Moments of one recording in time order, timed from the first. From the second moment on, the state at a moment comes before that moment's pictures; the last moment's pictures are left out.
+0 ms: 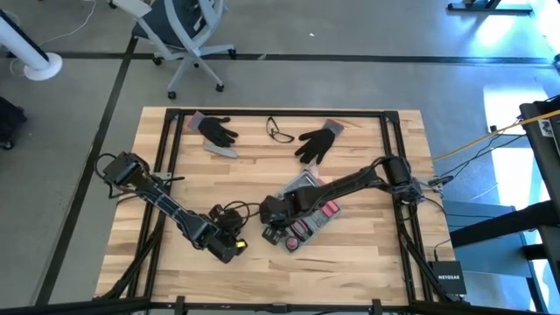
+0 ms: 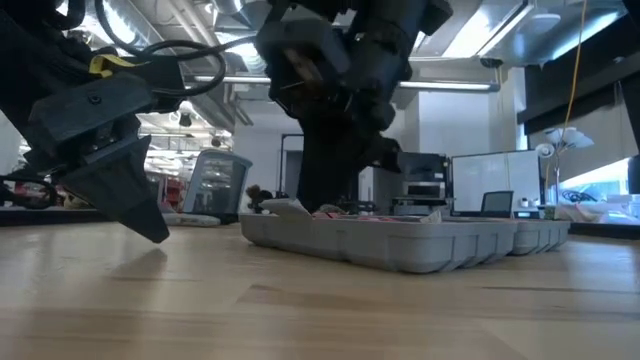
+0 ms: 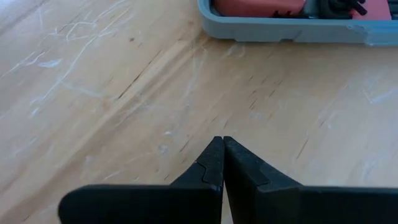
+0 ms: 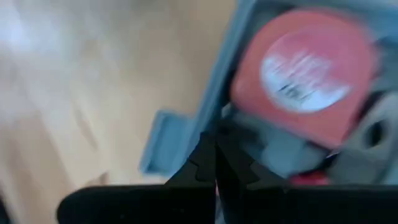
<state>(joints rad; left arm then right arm) -0.61 1.76 0.84 -0.34 -0.63 -1.20 0.22 2.12 1.56 -0.58 -0.06 0.78</state>
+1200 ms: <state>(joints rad) -0.62 1.76 0.84 -0.33 -0.63 -1.21 0.19 2.08 1.58 -0.70 -0.23 0.65</state>
